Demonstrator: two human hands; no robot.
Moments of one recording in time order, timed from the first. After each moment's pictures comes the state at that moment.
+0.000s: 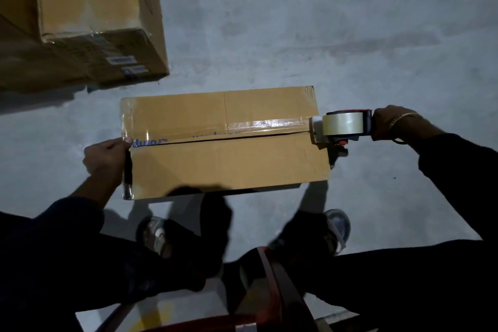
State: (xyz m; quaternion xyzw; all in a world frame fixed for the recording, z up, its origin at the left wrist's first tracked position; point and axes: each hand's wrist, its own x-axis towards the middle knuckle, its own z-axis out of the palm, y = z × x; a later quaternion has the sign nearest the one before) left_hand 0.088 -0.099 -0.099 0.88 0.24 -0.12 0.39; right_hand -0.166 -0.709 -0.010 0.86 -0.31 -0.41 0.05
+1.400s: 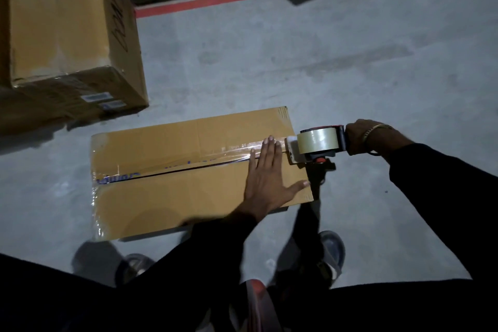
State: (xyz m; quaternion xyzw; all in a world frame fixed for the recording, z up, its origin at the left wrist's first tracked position) left_hand -0.119 -0.437 -0.102 0.89 -0.40 -0.18 0.13; right_hand -0.164 -0.720 -0.026 0.88 -0.26 -0.41 0.04
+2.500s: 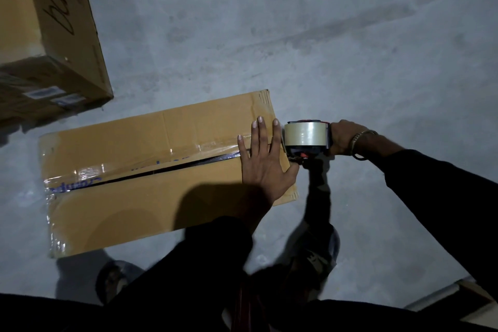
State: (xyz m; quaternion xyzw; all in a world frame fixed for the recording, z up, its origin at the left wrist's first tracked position) left_hand -0.133 -0.494 -0.136 0.92 -0.37 -0.12 0.10; right_hand -0.189 -0.731 -0.103 0.87 -0.27 -0.41 -0.08
